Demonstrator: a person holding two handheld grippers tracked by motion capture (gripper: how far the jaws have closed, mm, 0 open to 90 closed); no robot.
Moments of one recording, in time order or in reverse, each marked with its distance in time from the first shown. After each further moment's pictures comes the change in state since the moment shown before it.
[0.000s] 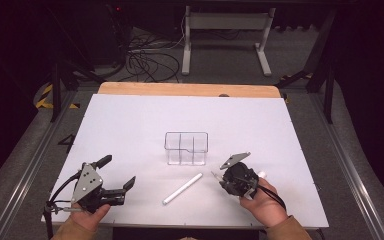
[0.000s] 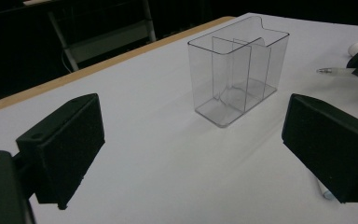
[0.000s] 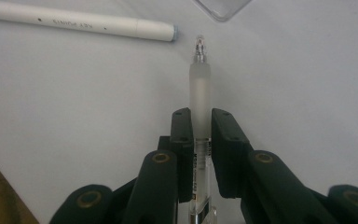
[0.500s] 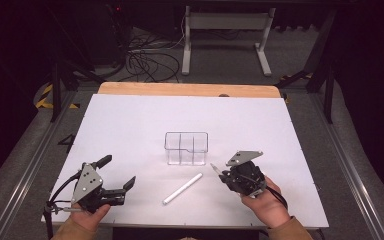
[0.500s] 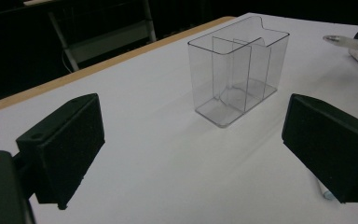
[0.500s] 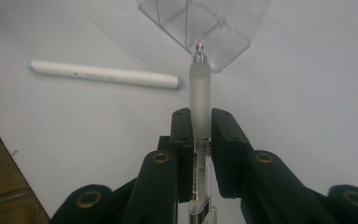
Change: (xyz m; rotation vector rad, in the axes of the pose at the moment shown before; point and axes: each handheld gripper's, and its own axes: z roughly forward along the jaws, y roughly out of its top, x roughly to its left) left arm 0.000 0.000 0.000 0.001 0.001 0.001; right arm 0.000 0.001 -0.027 -0.186 0.011 0.015
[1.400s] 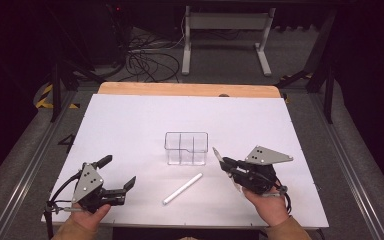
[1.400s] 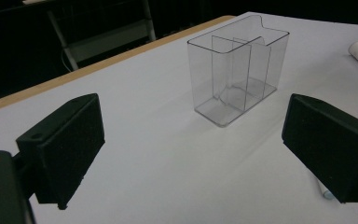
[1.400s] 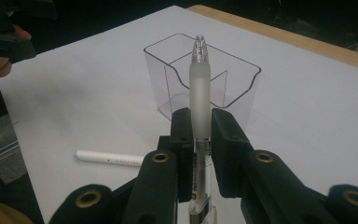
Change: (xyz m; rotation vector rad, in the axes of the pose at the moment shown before) left arm 0.000 0.000 0.000 0.004 -0.001 0.002; right arm -0.008 -0.004 -0.030 -0.389 0.058 0.045
